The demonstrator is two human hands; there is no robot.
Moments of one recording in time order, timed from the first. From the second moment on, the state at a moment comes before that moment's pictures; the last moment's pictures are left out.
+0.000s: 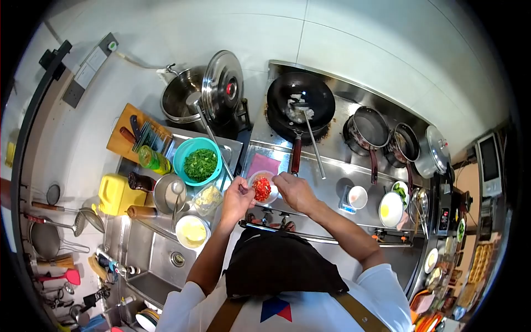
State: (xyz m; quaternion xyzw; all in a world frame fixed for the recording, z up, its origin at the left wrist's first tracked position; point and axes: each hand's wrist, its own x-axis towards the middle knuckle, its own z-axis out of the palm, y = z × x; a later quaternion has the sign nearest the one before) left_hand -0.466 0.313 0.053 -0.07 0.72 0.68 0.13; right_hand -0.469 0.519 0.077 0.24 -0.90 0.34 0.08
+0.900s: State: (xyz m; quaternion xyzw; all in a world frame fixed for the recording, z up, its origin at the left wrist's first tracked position) left_hand -0.556 0.368 0.028 -0.08 0.67 0.73 0.11; right_hand -0.554 0.587 0.077 -0.13 -0.66 0.74 -0.08
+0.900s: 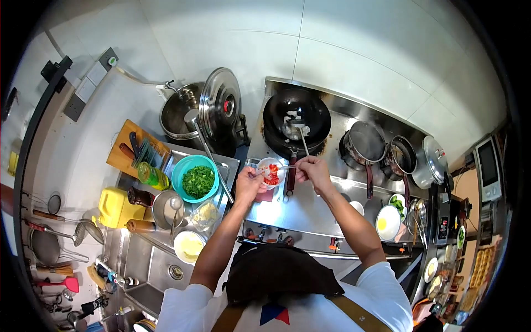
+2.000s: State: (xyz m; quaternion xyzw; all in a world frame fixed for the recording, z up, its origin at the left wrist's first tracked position) left_hand -0.534 0.343 0.008 -0.16 0.62 0.77 0.04; right_hand -0.655 0.599 0.072 -0.11 -0.72 0.68 0.09
